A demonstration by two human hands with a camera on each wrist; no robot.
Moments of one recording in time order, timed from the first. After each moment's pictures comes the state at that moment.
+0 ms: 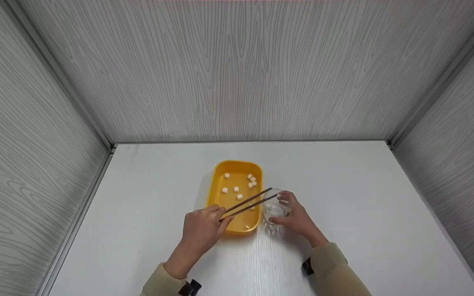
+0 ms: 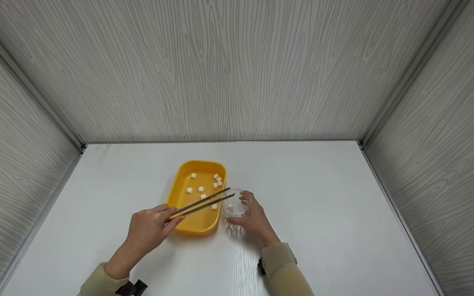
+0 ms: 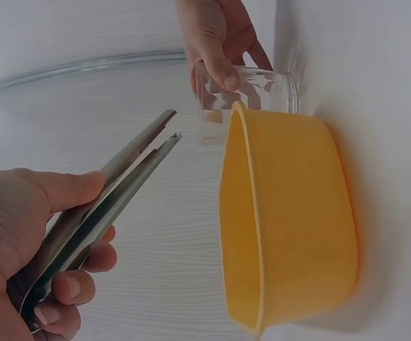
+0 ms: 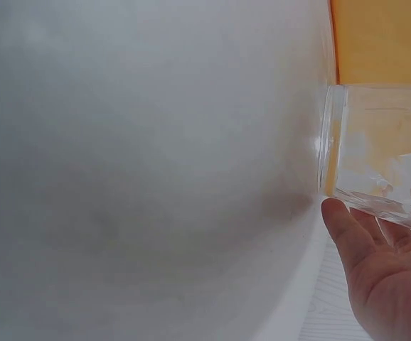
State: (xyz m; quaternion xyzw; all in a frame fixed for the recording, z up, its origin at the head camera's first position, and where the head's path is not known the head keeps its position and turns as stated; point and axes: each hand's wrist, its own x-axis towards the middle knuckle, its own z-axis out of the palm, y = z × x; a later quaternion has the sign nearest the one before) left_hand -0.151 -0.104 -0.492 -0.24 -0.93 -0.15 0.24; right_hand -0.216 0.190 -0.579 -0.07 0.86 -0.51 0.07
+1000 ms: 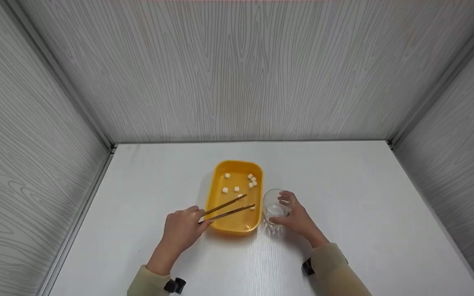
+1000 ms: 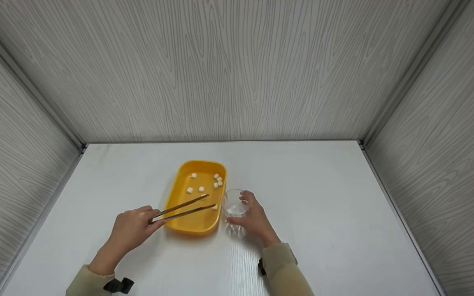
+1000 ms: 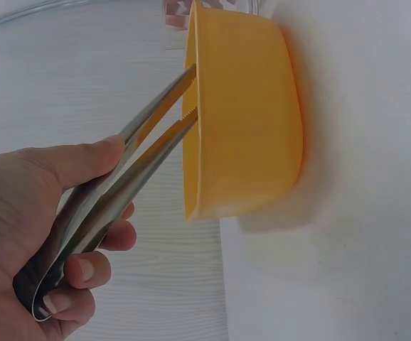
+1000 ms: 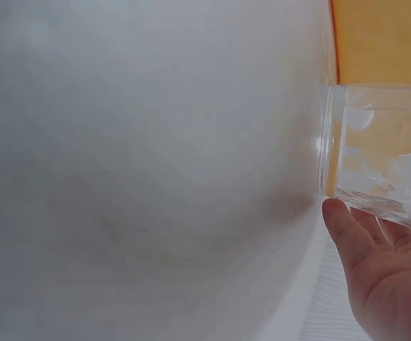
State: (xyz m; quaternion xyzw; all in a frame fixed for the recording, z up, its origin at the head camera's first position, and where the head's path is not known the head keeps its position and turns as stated) left_hand -0.163 -0.150 -0.513 -0.19 -0.96 -0.13 0.14; right_hand -0.215 0.191 -0.580 -0.07 0.85 -0.51 0.06
